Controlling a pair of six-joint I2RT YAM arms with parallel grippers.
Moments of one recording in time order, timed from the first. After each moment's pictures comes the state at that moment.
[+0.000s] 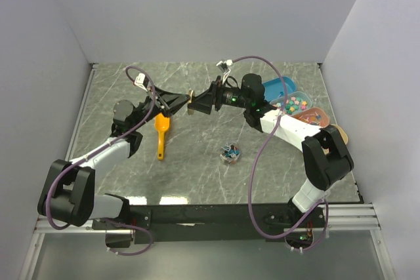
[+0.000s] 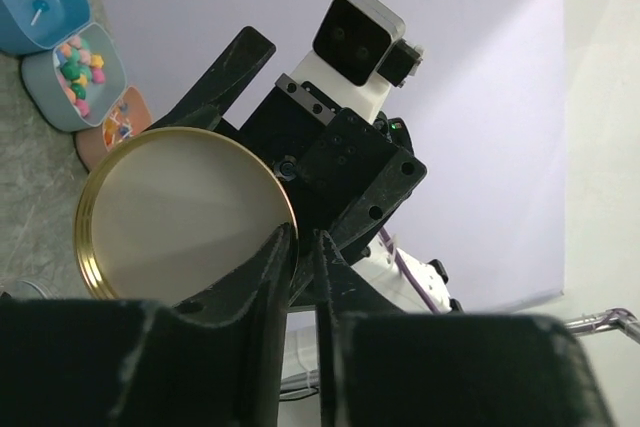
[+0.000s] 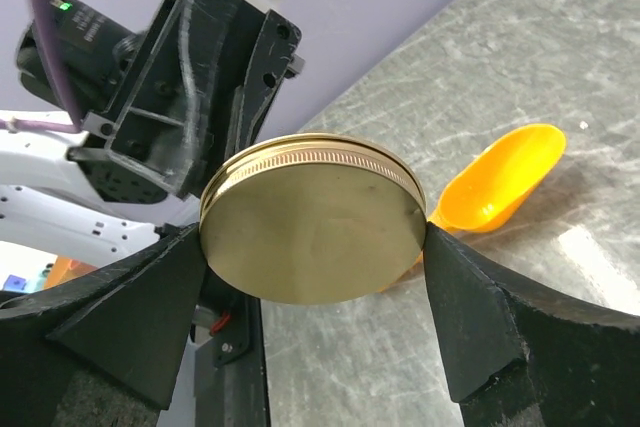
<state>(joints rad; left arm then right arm) -0.29 1.31 0.62 0.95 0.65 -1.57 0.54 1.65 1.08 0.58 -0.79 0.66</state>
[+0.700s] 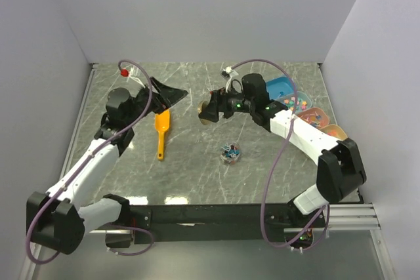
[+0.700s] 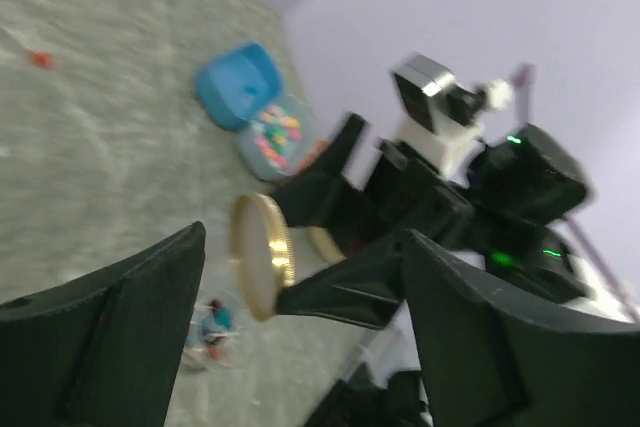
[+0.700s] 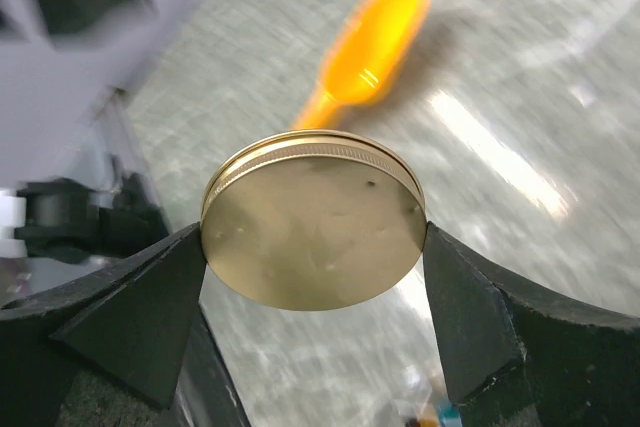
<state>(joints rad) -0.30 1.11 0.79 0.30 0.49 -1.02 0.53 1.52 1.11 0.01 -0.60 0.36</state>
